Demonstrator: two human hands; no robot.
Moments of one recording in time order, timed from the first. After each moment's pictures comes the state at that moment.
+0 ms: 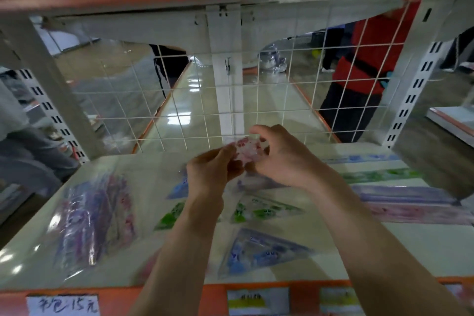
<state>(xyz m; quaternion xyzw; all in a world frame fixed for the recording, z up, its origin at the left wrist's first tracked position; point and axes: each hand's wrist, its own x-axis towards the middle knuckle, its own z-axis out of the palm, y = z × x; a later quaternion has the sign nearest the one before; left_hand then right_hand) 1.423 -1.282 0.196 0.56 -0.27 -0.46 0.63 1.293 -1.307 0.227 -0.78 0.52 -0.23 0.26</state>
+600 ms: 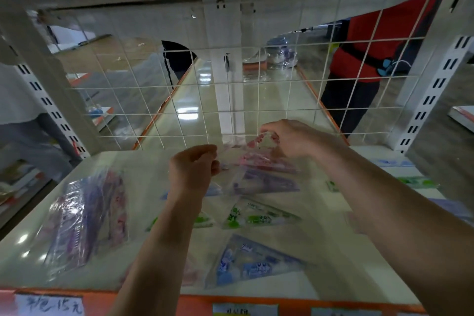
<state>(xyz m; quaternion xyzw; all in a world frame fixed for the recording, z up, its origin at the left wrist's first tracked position) 1.439 -1.292 0.195 0.65 -0.32 -0.34 0.61 1.274 -1.399 0.214 -0.82 0.55 -0.04 0.17</state>
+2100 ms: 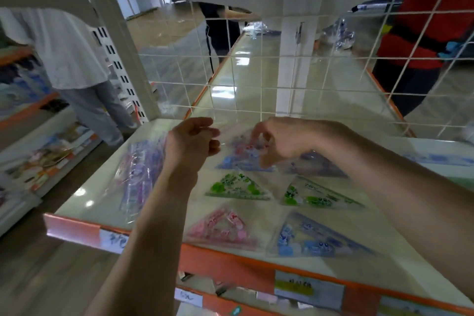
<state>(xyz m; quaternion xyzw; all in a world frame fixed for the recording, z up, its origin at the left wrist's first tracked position) 1.531 -1.256 0.197 0.67 -0.30 -0.31 0.61 1.378 -1.346 0.222 -0.90 0.39 0.07 0.20</state>
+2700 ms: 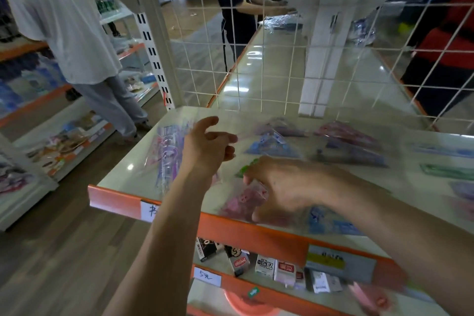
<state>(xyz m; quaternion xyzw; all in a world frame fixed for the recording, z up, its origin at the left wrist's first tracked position) 1.551 -1.212 0.184 0.66 -0.29 -0.34 0.60 1.403 -1.240 0.202 -0.92 0.32 0.14 0.18</state>
